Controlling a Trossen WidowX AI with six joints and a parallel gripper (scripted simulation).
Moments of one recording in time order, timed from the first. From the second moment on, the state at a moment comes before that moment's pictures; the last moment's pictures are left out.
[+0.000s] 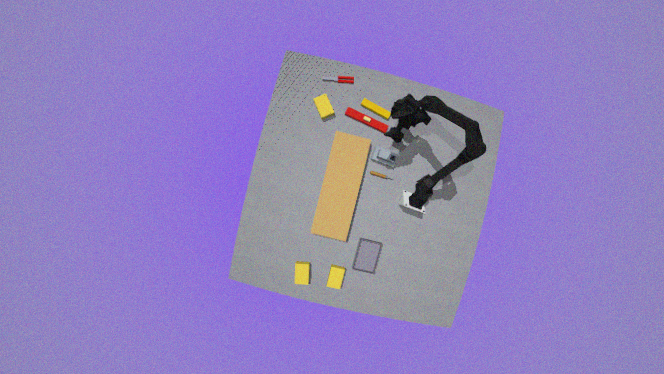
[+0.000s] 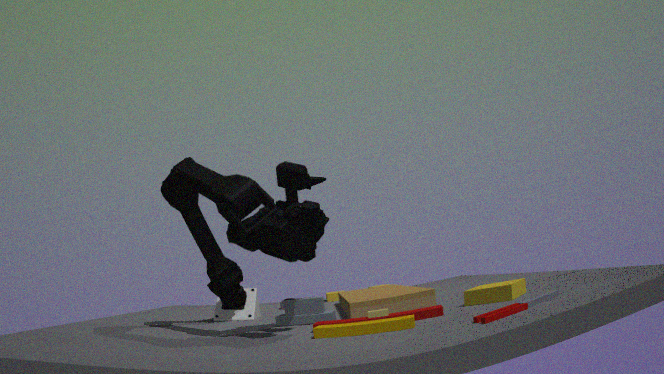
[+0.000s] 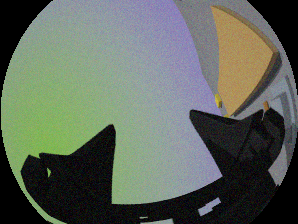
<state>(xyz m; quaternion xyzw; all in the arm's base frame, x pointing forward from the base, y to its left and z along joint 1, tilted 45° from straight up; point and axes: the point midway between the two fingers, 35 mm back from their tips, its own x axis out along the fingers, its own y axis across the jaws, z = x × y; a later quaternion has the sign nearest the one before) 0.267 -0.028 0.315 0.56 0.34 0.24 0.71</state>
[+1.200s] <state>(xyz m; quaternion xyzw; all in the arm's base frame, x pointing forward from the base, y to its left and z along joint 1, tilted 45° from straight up) 0.223 -0.073 0.162 -0.31 0.48 -0.20 0.79</state>
